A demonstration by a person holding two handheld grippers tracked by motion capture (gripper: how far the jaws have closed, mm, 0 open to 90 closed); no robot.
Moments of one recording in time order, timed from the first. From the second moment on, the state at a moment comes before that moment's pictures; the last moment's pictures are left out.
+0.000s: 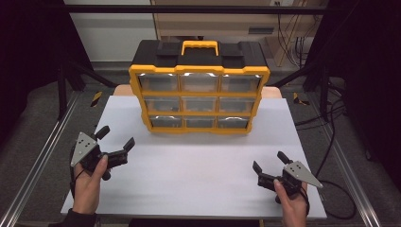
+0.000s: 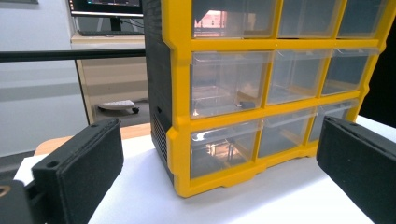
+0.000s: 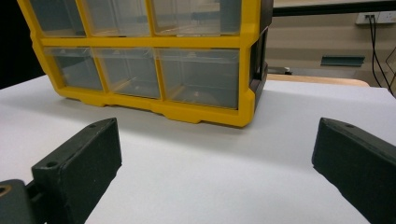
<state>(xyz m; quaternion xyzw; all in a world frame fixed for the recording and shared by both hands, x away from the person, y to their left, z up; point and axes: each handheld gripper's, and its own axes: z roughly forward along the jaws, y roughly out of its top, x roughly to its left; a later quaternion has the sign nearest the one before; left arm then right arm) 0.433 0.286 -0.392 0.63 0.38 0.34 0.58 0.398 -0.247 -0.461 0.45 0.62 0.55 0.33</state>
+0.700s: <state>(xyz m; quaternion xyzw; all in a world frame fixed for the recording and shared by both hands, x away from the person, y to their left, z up) 0.407 0.286 -0.423 0.64 0.36 0.35 0.58 0.397 -0.247 -0.460 0.45 0.62 0.55 0.33</state>
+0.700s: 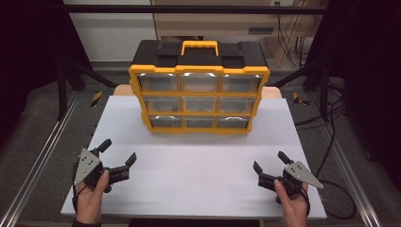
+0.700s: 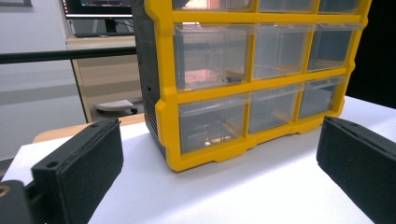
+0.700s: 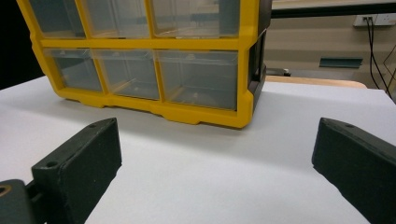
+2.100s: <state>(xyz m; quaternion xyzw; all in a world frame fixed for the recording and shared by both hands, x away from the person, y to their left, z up) 0.387 0.289 -0.456 0.66 0.36 0.32 0.58 0.396 -0.246 -0.461 0.45 0.62 0.55 0.33</state>
